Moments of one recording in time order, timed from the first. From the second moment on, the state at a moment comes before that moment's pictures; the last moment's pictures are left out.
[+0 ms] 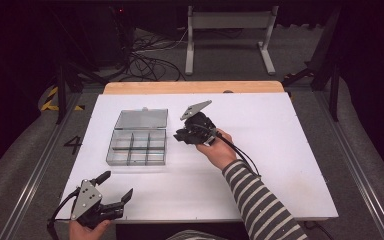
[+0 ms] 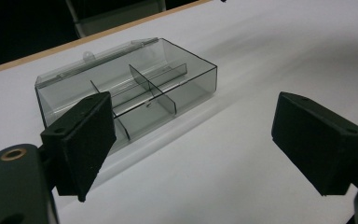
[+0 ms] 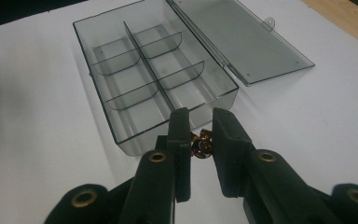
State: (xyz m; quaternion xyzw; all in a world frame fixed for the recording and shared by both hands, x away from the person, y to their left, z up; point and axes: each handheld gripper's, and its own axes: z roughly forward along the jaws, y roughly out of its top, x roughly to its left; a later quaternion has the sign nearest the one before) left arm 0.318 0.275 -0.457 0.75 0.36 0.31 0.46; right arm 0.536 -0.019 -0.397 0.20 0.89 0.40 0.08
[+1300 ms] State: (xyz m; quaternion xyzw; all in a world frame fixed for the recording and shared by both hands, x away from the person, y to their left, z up) left arm 0.319 0.274 -0.457 0.75 0.35 0.31 0.46; right arm 0.547 0.029 -0.448 0.23 0.85 0.46 0.10
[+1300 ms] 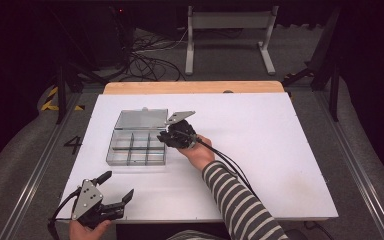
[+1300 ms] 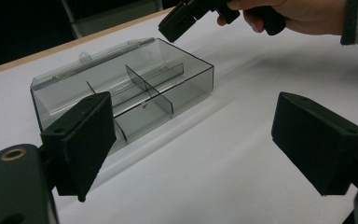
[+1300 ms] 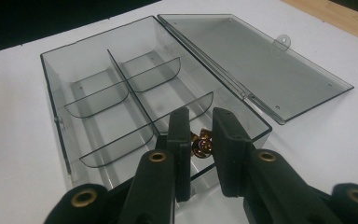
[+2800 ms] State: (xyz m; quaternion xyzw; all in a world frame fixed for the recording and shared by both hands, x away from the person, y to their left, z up) left arm 0.320 0.273 -0.457 0.75 0.35 0.31 0.46; right arm 0.548 0.049 -0.470 0.21 0.86 0.44 0.13
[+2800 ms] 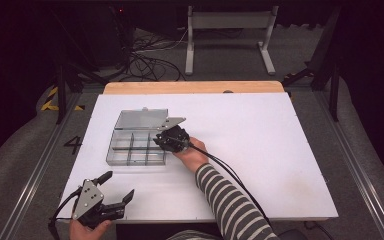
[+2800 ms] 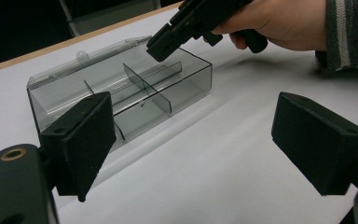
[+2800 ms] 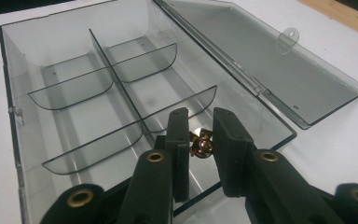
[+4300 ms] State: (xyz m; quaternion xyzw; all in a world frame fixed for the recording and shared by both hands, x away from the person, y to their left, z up) left arm 0.323 0.272 -0.458 0.75 0.36 0.30 0.46; right arm 0.511 0.012 -0.405 0.19 0.85 0.47 0.14
